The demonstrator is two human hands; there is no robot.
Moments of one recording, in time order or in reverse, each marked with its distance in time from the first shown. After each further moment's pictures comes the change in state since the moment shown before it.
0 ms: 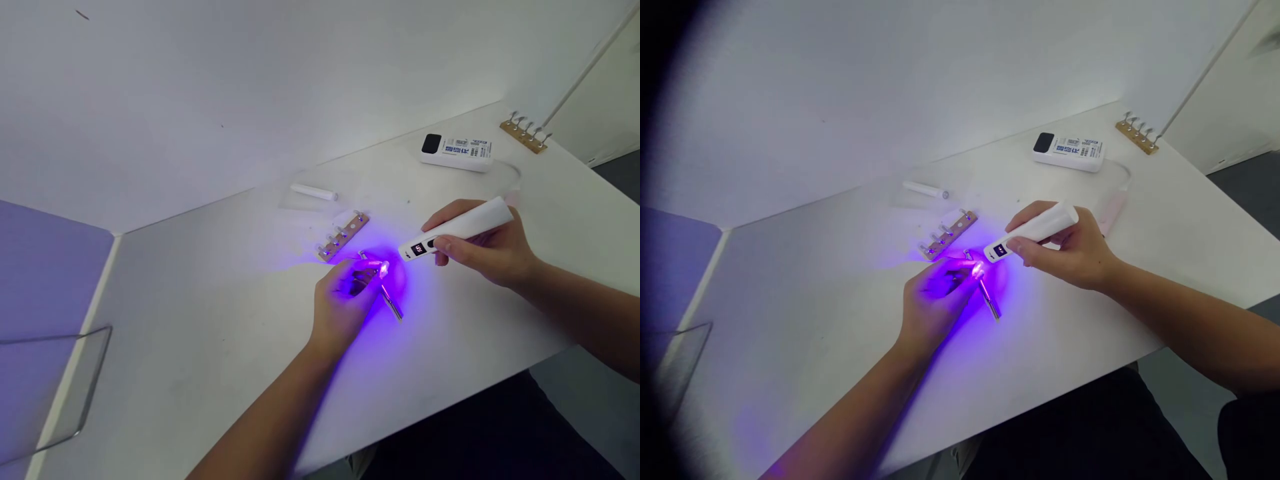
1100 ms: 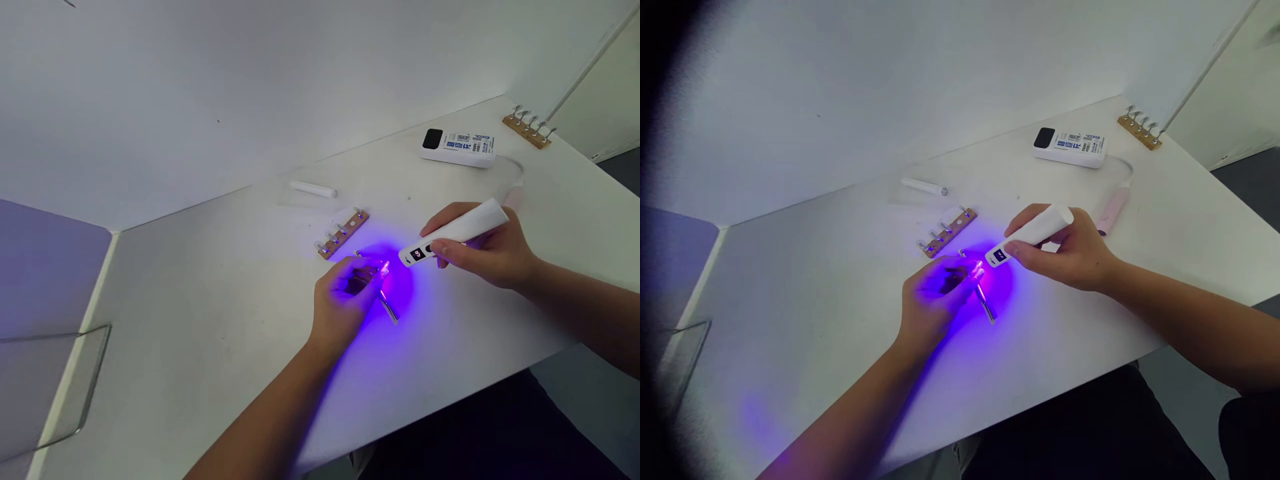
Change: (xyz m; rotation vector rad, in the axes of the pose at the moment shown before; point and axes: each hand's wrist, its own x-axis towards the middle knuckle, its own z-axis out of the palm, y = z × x) left_hand -0.001 0.000 -0.001 -0.023 -0.028 -0.028; right_hand 0.000 0.006 0.000 -0.049 -0.066 -0.124
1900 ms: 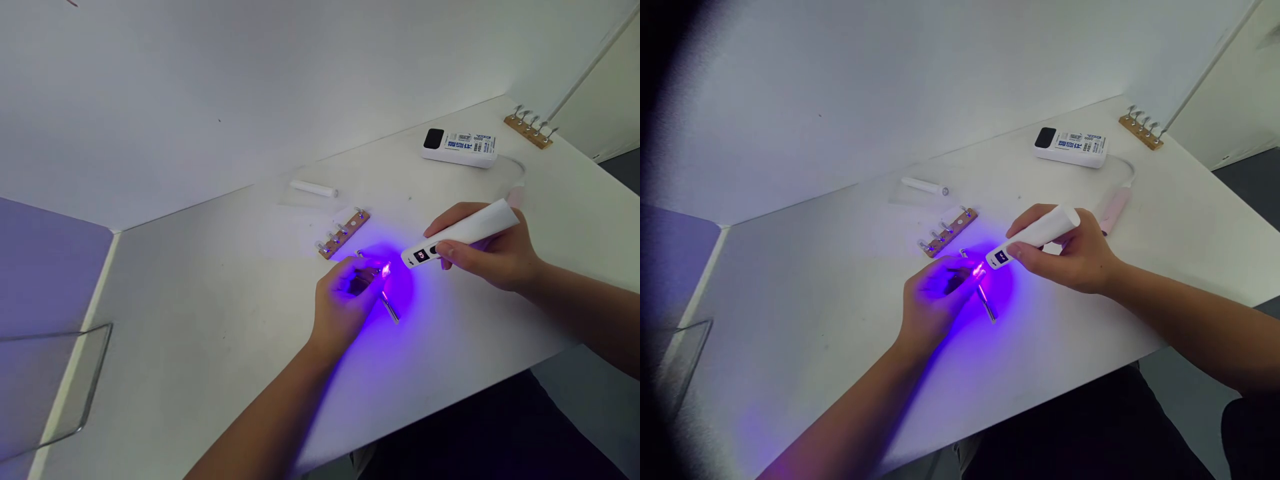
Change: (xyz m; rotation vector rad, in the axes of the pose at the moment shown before) left_hand 0.000 0.002 0.001 -0.032 -0.001 0.012; right_hand -0.001 0.003 -0.001 0.027 0.013 -0.091
